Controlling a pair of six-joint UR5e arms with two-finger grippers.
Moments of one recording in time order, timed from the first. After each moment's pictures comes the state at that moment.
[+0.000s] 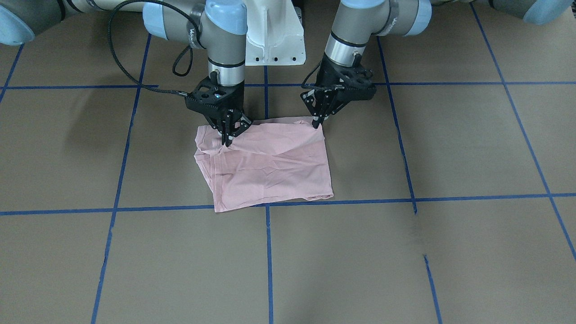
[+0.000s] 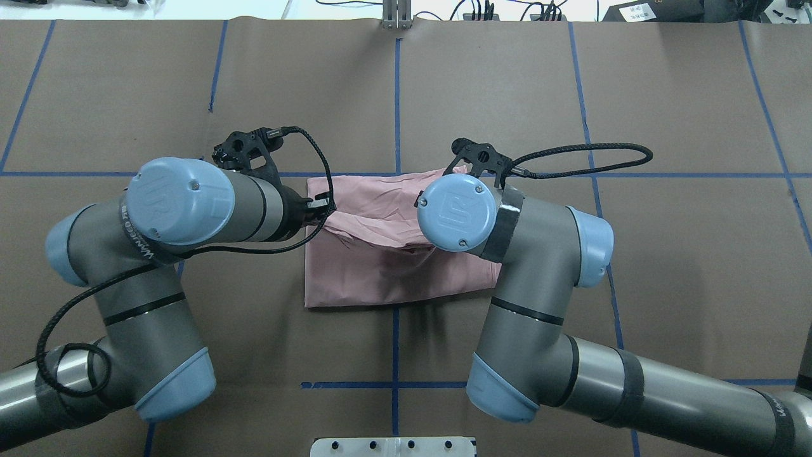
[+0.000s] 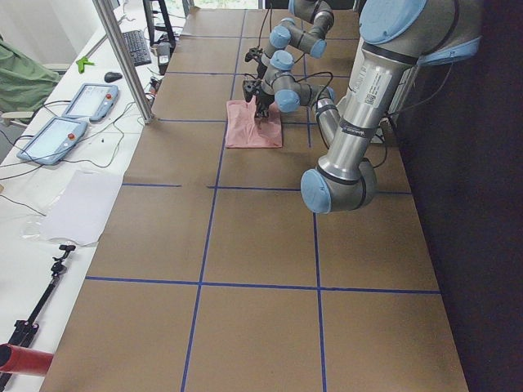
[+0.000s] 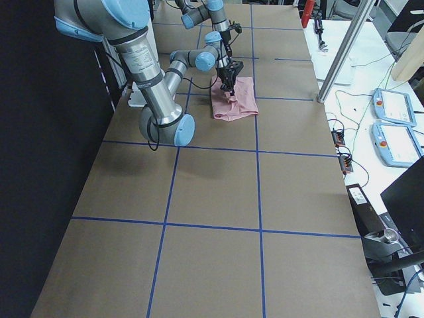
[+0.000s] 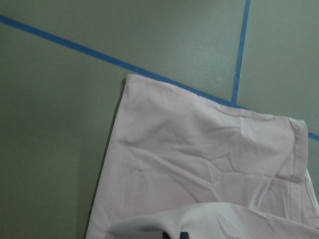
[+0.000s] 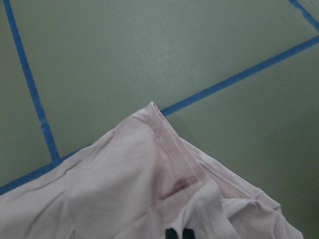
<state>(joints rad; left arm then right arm) -0.54 -2.08 -1.85 -1.83 -1.68 -1.53 0.46 -0.87 1.70 -1.69 1.48 1.71</state>
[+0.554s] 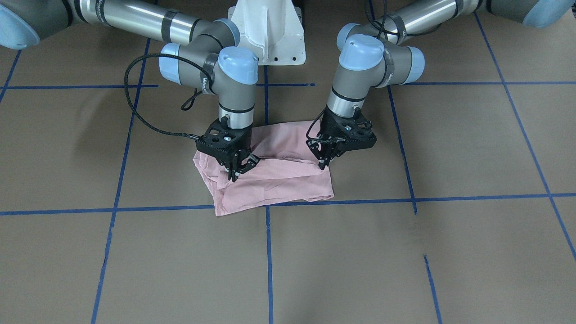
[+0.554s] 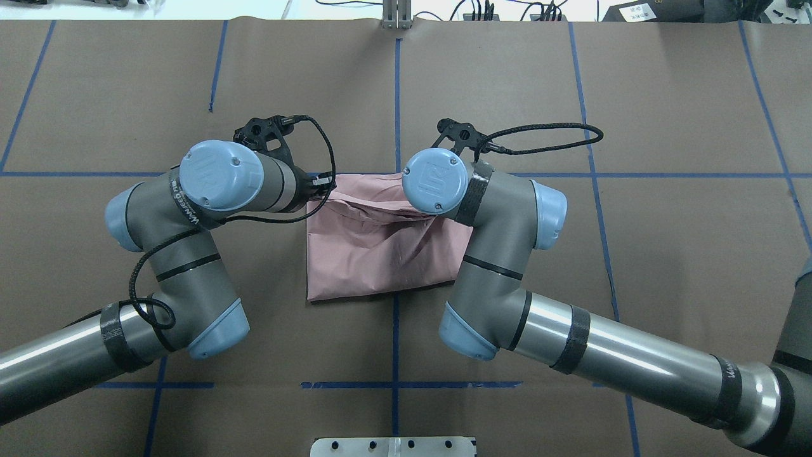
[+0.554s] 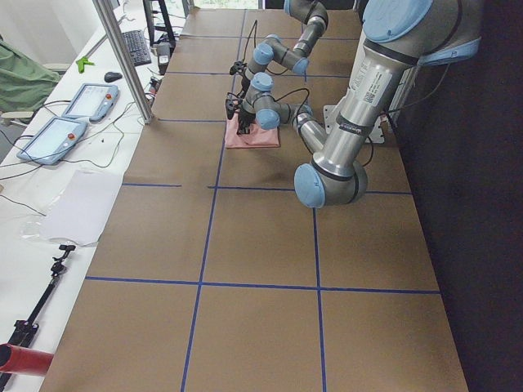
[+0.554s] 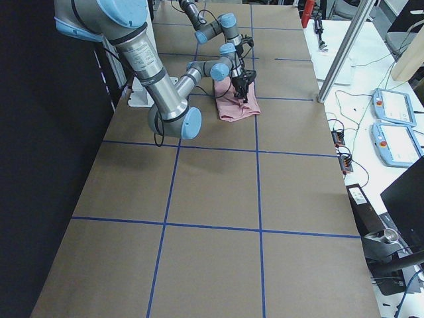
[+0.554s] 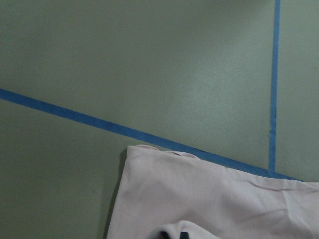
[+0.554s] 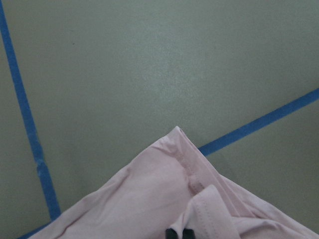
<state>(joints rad) -0.58 -2.13 -1.61 -1.98 -1.67 -1.48 0.50 -0.80 1.46 -1.51 1.48 1.67</state>
